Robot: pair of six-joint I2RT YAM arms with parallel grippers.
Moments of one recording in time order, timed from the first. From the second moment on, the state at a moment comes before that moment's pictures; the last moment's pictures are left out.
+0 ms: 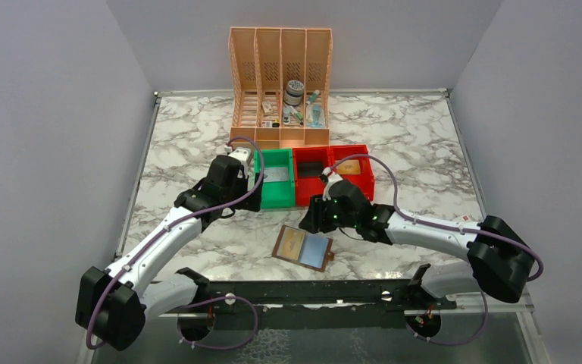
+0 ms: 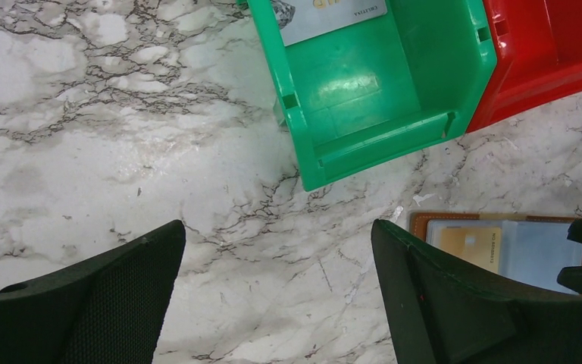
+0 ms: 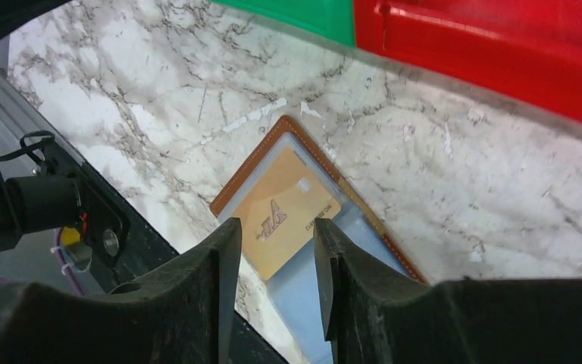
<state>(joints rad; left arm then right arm) -0.48 1.06 0.75 -0.48 -0.08 -0.23 0.87 1.33 0.67 0.02 -0.10 0.64</state>
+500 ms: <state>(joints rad) -0.48 1.08 0.75 -0.46 -0.01 -0.23 0.97 1.41 0.52 0.19 -0.07 0.94</state>
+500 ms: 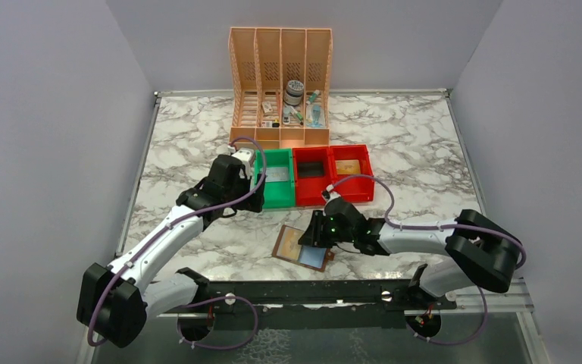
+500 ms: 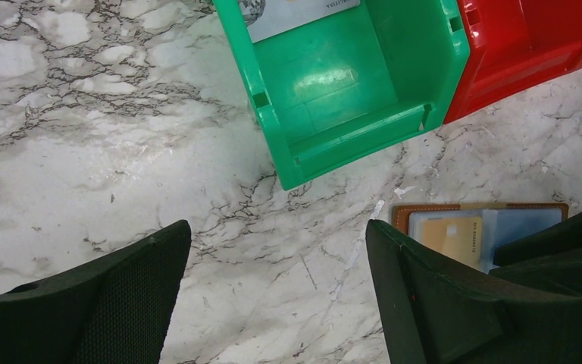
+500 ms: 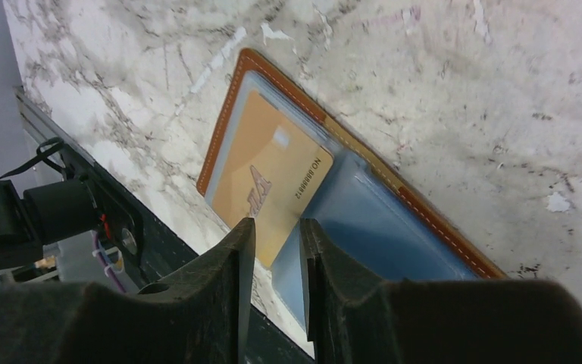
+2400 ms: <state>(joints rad) -0.80 1.32 0.55 -0.08 0.16 -0.60 0.86 1.48 0.50 0.23 -0.23 0.98</state>
